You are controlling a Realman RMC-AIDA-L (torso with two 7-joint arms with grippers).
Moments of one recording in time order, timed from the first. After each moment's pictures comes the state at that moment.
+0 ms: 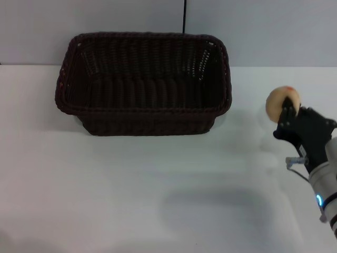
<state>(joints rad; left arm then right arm) -0.42 -2.01 0.37 0.74 1.07 1.18 -1.19 0.06 1.93 0.45 1.27 -1.54 -0.94 -0.82</state>
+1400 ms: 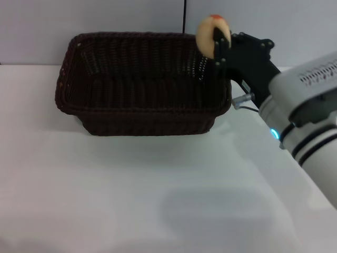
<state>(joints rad) -0.39 -2.03 0.37 0.74 1.03 1.20 -1.20 0.23 1.97 0.70 1.28 -1.93 -0.58 -0.73</state>
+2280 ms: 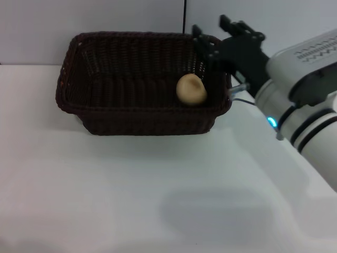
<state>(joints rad) -0.39 -2.03 0.37 0.74 1.01 1.21 -1.20 0.21 1.99 0.81 1.32 -1.98 -0.42 -0.70</state>
